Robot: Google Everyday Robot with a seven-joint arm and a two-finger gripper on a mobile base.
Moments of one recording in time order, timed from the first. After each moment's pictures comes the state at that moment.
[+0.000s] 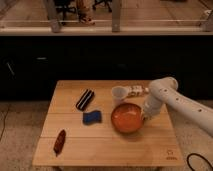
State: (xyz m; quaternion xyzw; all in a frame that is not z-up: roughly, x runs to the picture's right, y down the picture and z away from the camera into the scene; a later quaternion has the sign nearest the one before) arm 0.240 0.161 0.805 -0.26 -0.25 -0.51 0.78
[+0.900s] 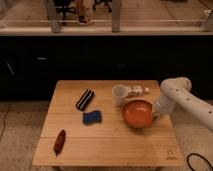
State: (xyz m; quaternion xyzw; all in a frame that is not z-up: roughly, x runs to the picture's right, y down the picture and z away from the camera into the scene) arm 0.302 0.165 0.805 -0.27 -0.22 -0.47 0.81
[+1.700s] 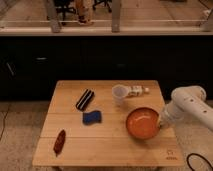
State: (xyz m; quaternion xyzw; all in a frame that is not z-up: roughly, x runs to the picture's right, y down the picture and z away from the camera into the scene) arm 0.312 0.197 0.749 -0.25 -0.23 -0.49 0.81
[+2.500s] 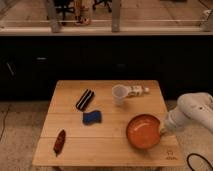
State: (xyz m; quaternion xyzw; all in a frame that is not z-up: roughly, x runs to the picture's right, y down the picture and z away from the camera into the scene) arm 0.304 0.222 0.714 -0.23 -0.26 -0.50 0.79
